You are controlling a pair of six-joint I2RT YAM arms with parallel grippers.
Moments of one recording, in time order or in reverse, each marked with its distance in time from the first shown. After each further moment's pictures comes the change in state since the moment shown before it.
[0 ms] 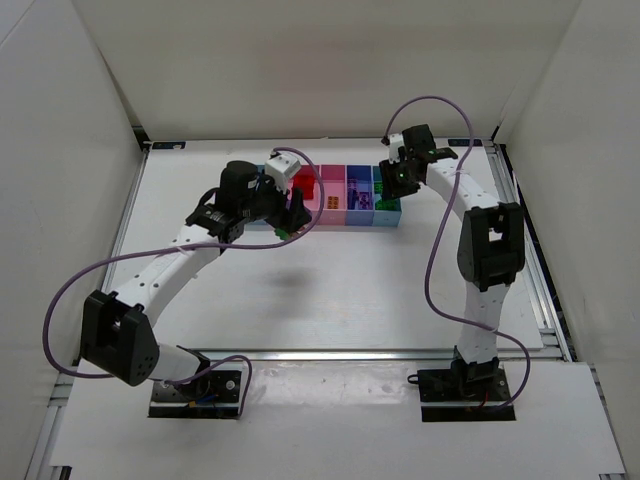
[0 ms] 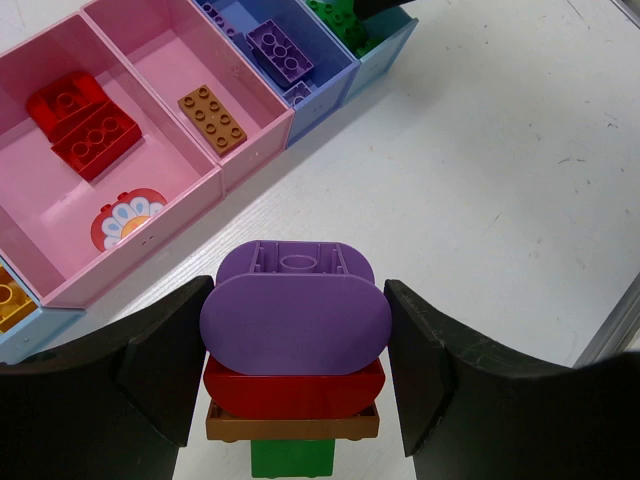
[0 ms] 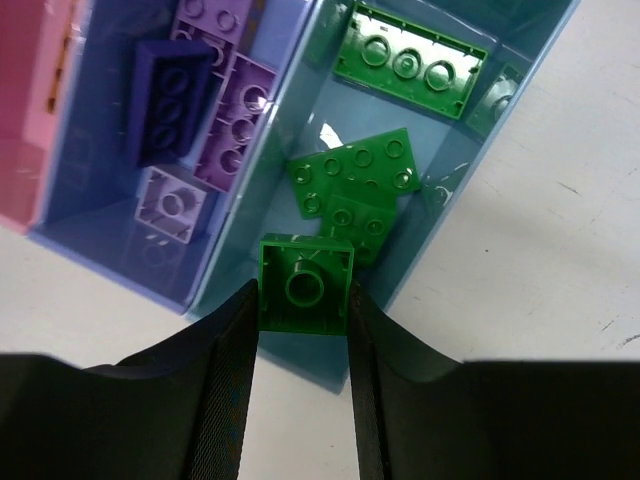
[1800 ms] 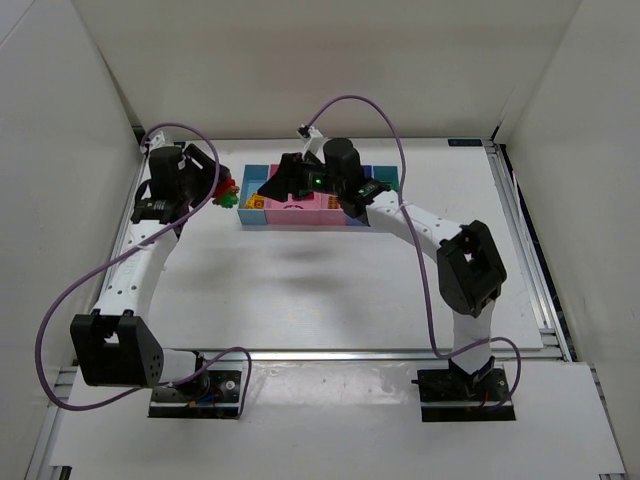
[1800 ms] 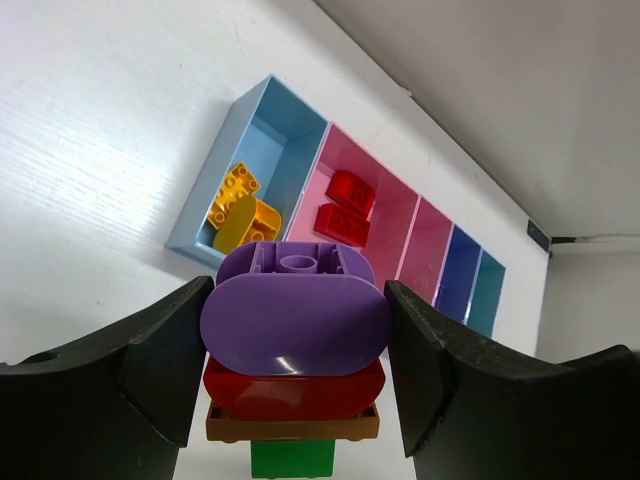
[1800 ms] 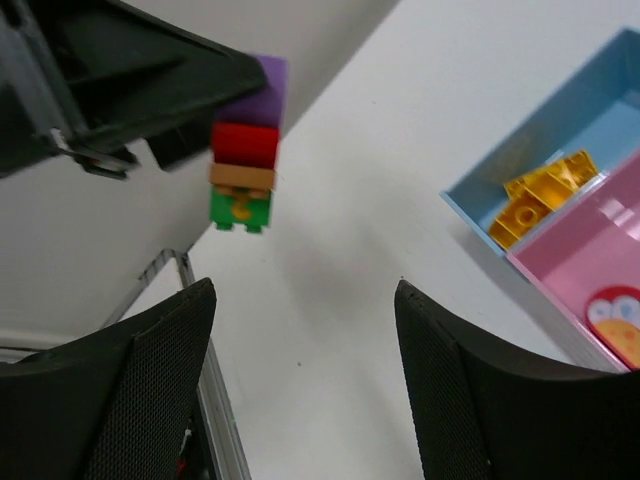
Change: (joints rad) left arm 0.412 -0.054 0.048 -0.072 -0.368 -0.750; right arm 0.470 -0.109 -0.141 0.798 -0.262 0.683
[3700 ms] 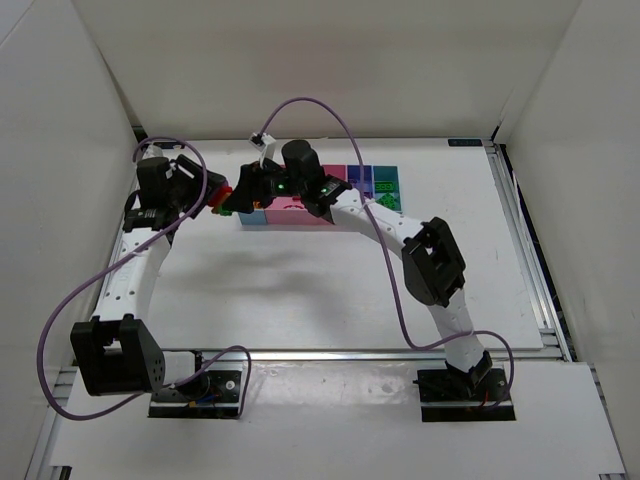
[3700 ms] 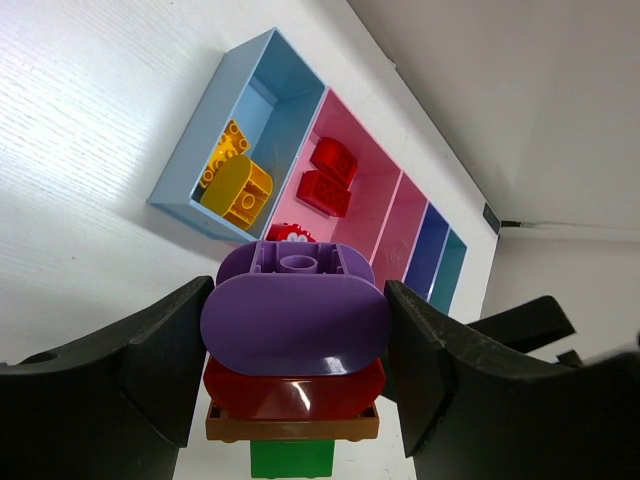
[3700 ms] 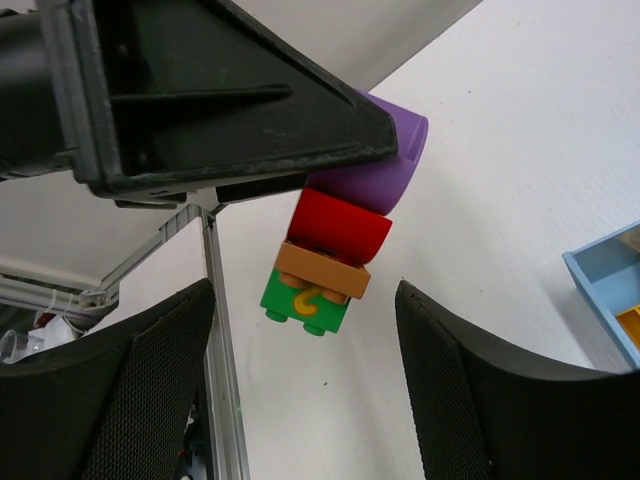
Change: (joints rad) left arm 0.097 -0.037 -0.085 -0.004 0.166 -0.122; right arm 0.115 0.236 0.325 -0.073 -0.101 -0.073
